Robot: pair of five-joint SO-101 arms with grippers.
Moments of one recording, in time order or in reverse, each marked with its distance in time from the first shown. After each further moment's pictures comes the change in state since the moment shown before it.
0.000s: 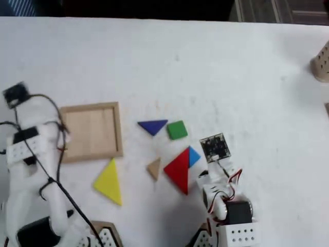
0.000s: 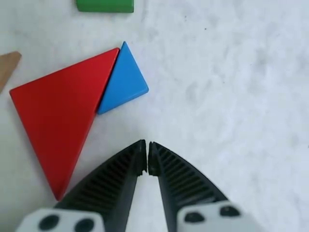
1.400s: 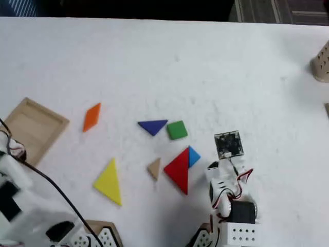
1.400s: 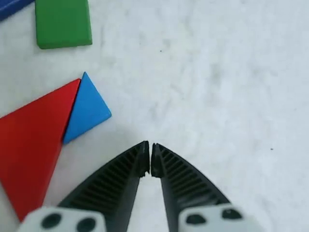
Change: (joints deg) left arm -24.4 28.8 -25.9 16.2 4.7; right arm 8.2 0.0 0.0 -6.3 1.6
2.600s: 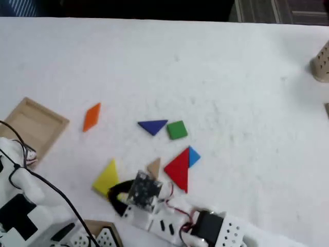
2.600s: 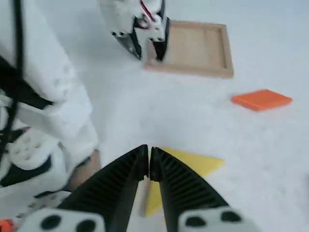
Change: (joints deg) left arm 1.9 -11.5 21.2 -18.8 -0.5; right arm -71.8 21.3 -13.7 -33.1 -13.9
